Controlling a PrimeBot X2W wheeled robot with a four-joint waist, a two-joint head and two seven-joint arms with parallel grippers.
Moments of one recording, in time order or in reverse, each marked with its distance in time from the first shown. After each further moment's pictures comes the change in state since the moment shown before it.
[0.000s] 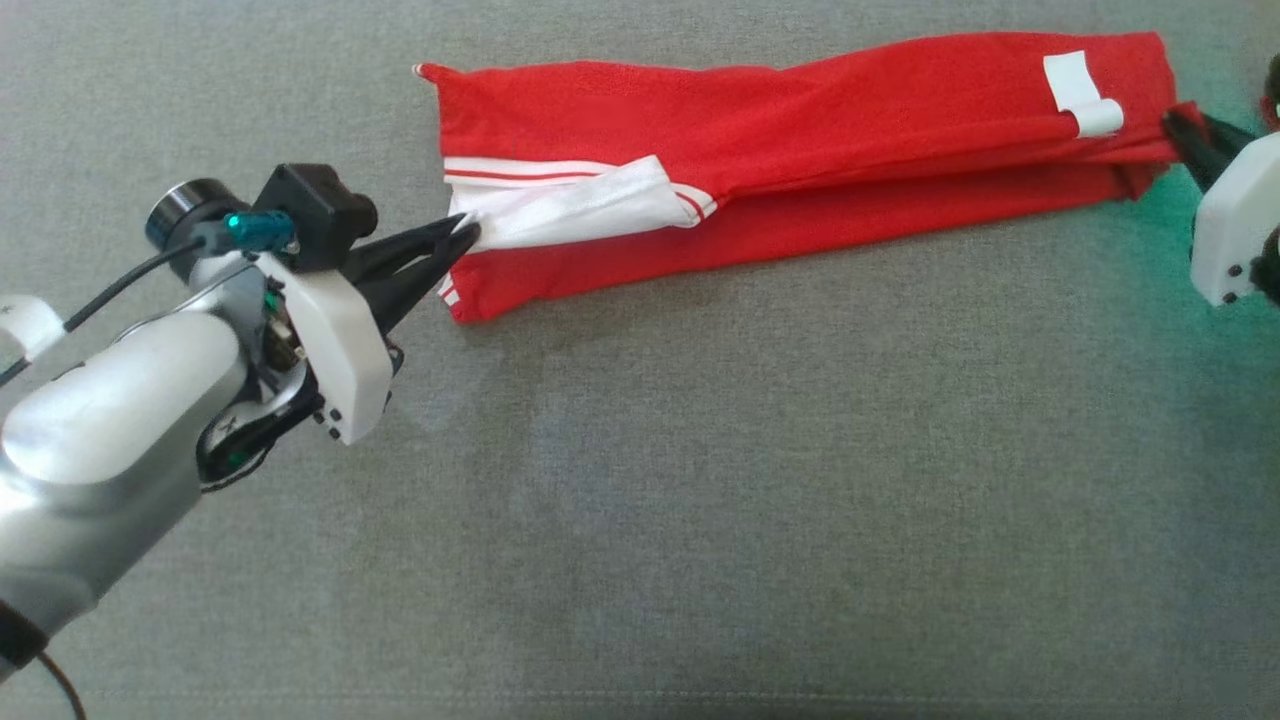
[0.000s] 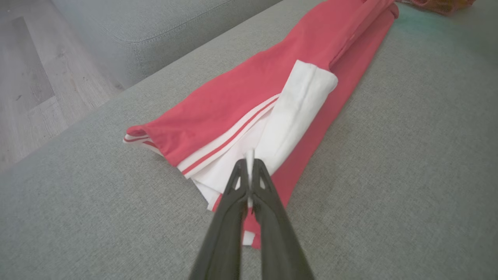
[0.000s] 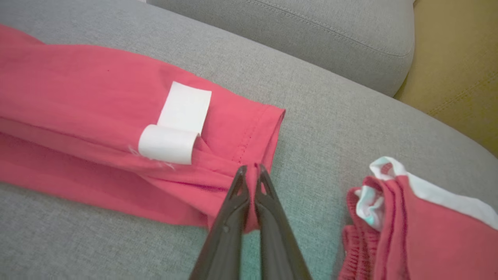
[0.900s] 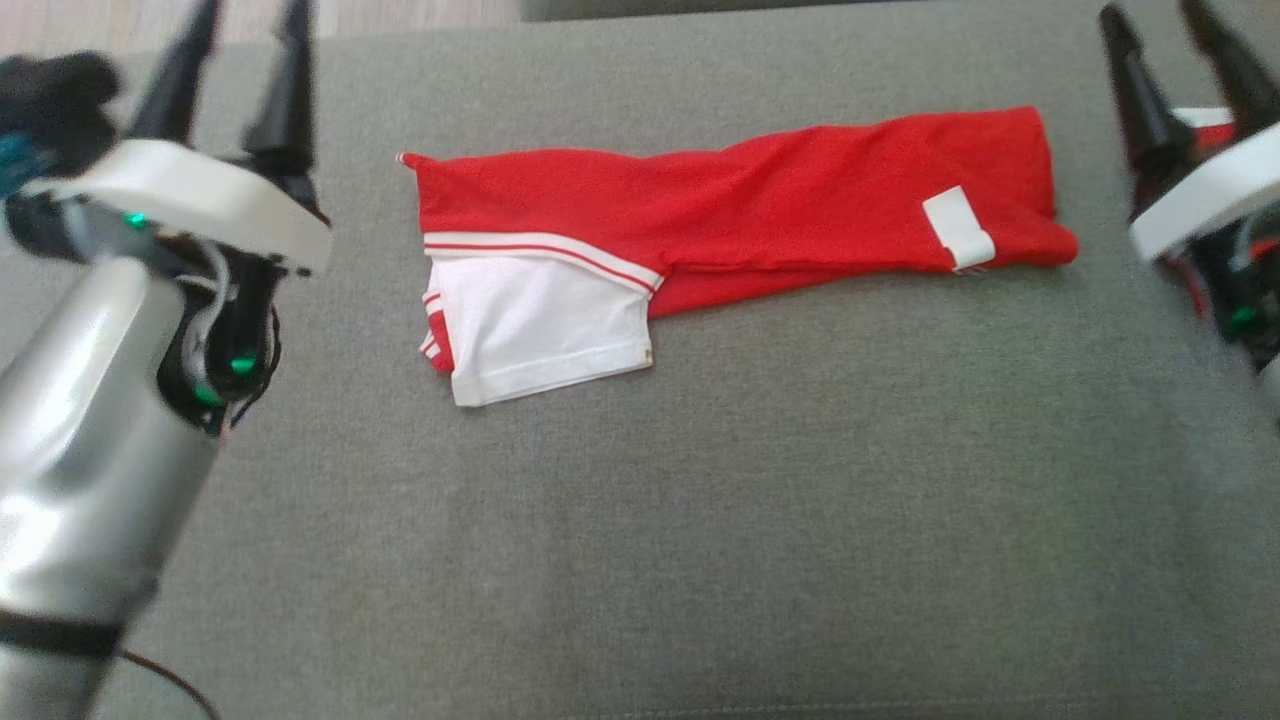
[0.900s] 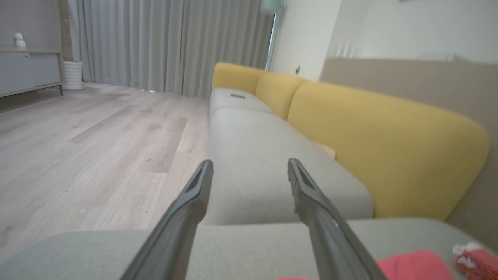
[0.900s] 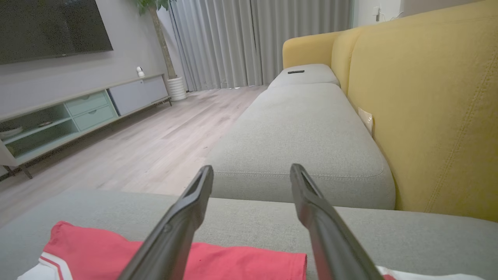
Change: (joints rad) left arm 0.230 -0.184 0.654 -0.029 -0.035 0.318 -0.149; right arm 0.081 0.086 -0.153 -0.125 0.213 0.000 -0.357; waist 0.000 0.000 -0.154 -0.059
